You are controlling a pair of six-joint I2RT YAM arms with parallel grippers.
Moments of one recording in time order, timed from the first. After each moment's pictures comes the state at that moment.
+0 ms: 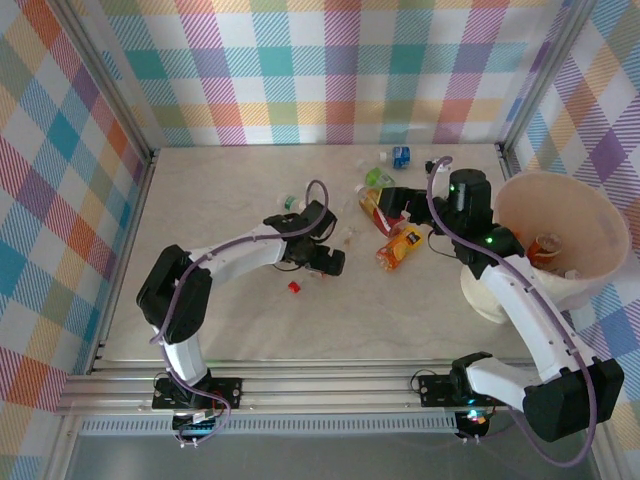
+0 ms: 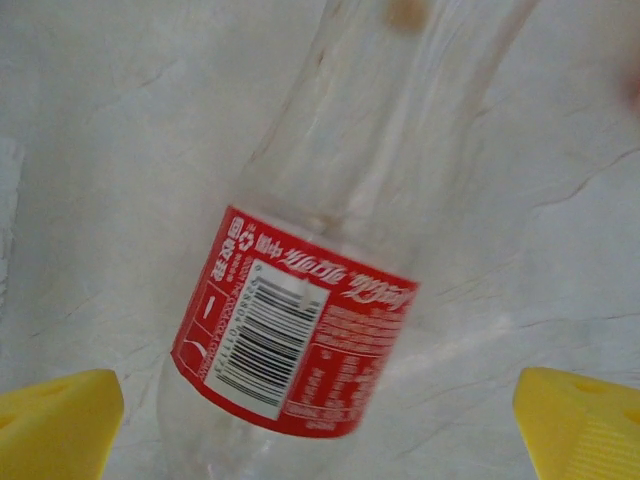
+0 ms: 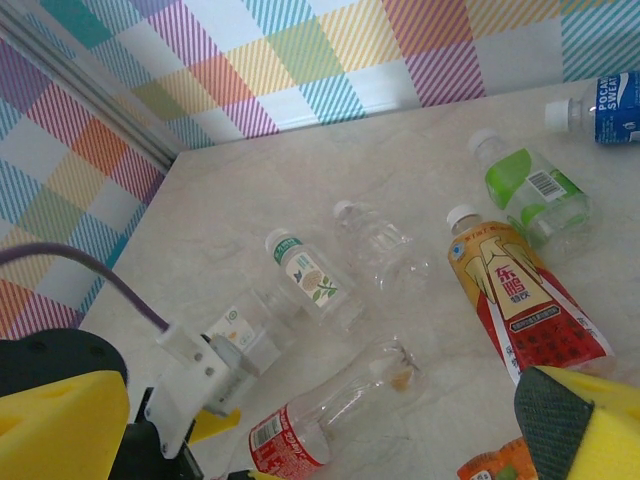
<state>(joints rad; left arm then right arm) -0.73 1.80 1.29 -0.67 -0.04 -0.38 0.31 1.11 1.07 -0.38 -0.27 0.40</state>
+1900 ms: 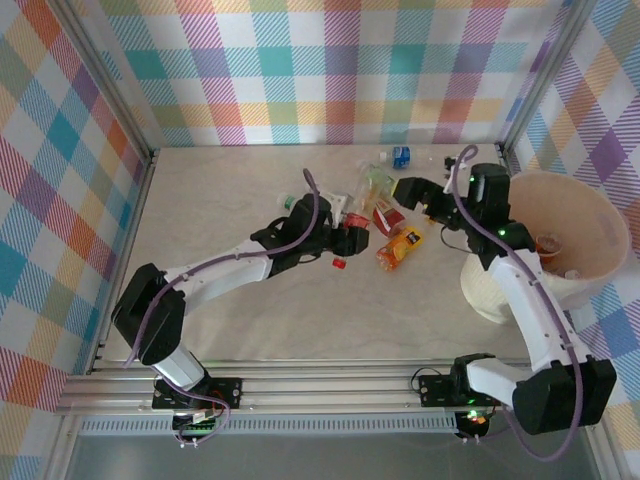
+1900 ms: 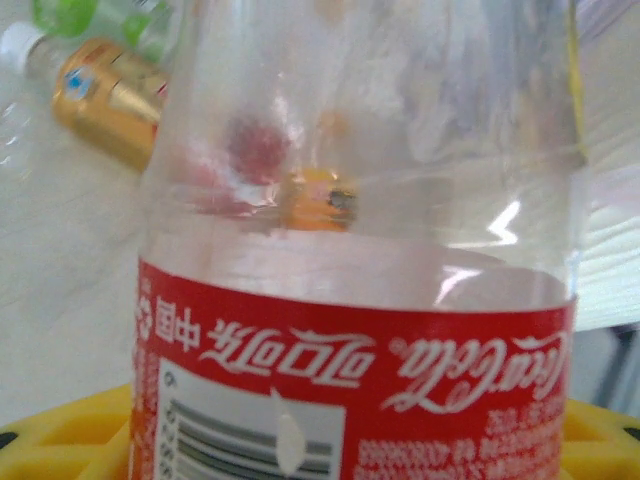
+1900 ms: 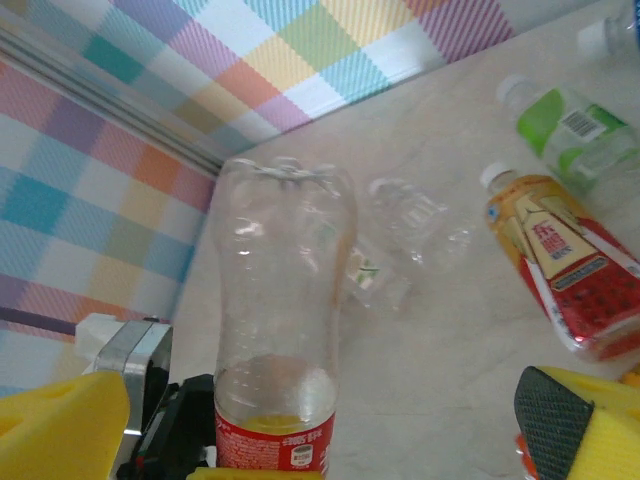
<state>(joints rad) -0.78 1.61 1.17 -0.05 0.20 -0.50 0.13 1.15 1.09 -0.39 -0.58 0.58</state>
